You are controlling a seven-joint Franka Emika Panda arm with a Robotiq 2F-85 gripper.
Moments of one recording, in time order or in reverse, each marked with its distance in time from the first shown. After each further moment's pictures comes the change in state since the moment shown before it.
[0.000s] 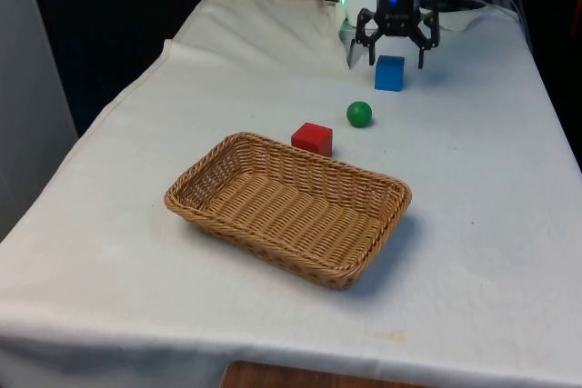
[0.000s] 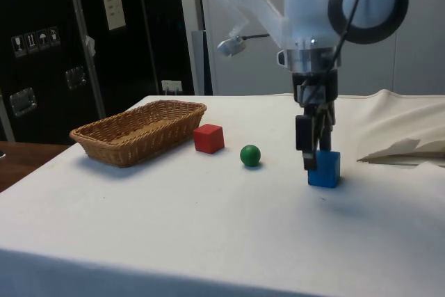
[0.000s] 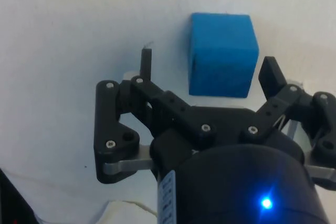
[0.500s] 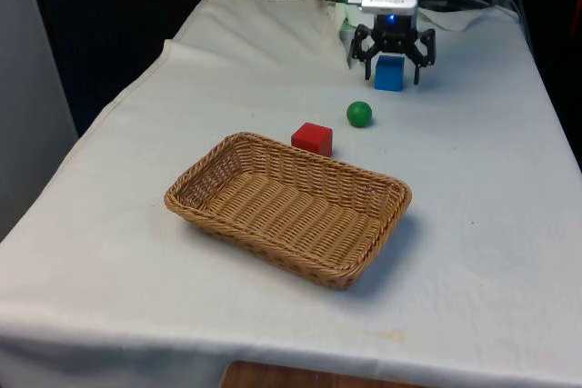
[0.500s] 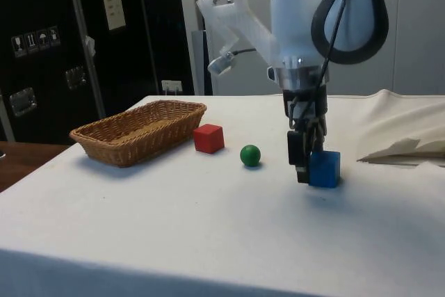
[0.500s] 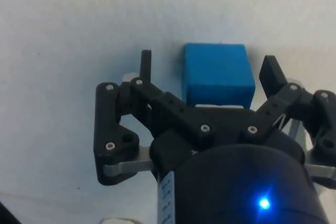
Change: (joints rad) arm -0.002 0.153 0.000 0.085 0.000 0.034 -0.023
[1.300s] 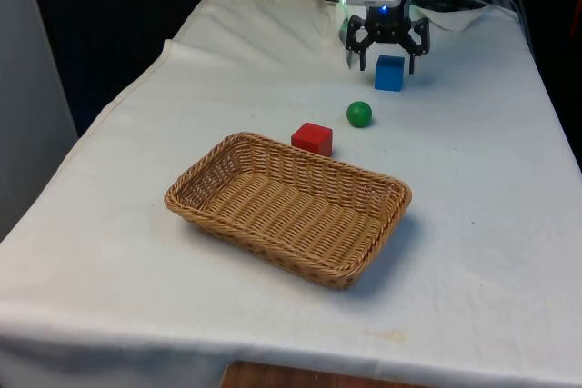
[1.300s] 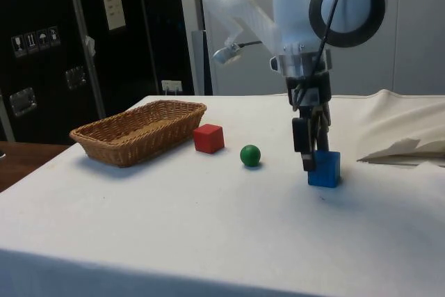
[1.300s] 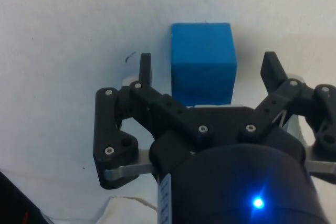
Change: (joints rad) arm -0.017 -0.084 -0.038 -0.017 -0.002 -0.095 -0.062
